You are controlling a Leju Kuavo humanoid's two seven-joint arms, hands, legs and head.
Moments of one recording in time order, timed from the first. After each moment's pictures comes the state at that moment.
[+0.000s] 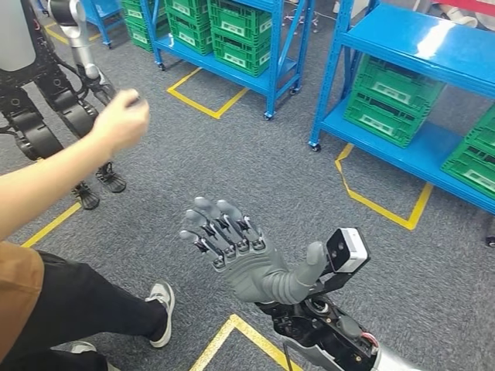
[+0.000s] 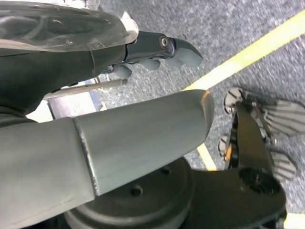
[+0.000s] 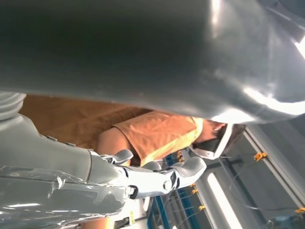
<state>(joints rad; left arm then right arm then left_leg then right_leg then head) -0.11 0.12 -1.09 -0.20 1.20 0.17 0.17 -0.21 0.00 0.60 -1.71 -0.50 0.51 -0.70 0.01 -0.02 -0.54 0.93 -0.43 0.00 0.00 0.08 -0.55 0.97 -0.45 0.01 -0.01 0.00</state>
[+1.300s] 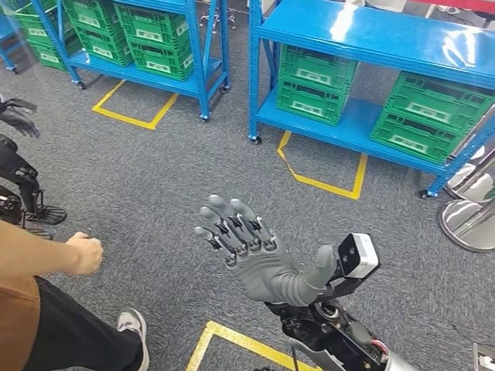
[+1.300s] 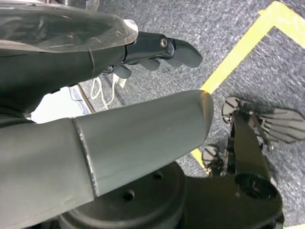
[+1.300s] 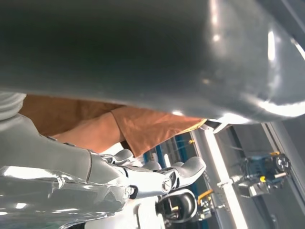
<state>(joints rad) -0.11 0.11 -1.09 -0.20 1.20 0.16 0.16 -0.19 -0.02 0.59 -1.71 -0.49 0.47 -0.70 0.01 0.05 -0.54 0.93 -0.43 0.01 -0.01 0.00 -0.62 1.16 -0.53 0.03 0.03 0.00</state>
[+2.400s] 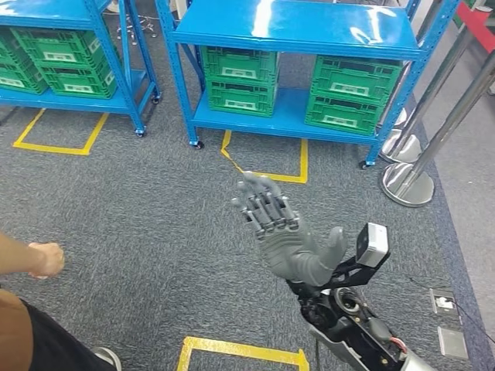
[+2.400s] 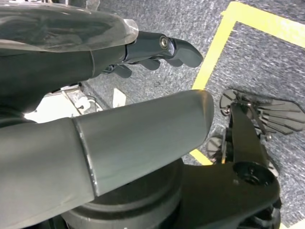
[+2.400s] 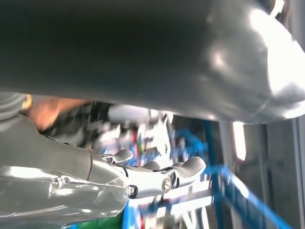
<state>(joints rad) -0.11 0.10 -1.09 -0.20 1.22 0.17 0.15 -0.17 -0.09 0.50 -1.70 -0.44 0.25 -0.66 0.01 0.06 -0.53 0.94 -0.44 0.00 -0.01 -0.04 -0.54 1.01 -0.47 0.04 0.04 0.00</state>
